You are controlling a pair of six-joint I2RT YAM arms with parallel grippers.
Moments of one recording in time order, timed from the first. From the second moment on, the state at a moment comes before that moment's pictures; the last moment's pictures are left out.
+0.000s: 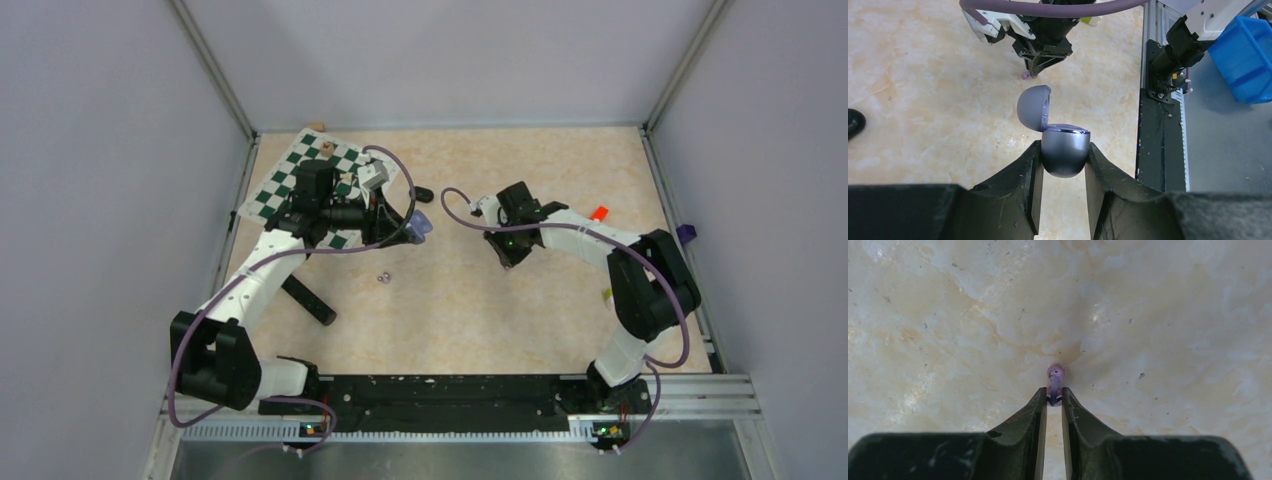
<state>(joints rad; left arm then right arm) -0.25 1.32 1.03 -0.28 1.13 0.18 0.50 1.70 1.07 -0.52 -0.11 -0.27</state>
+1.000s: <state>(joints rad) -0.25 1.32 1.02 -0.24 1.13 0.14 0.50 1.33 1.11 -0.49 -0.12 -0.32</state>
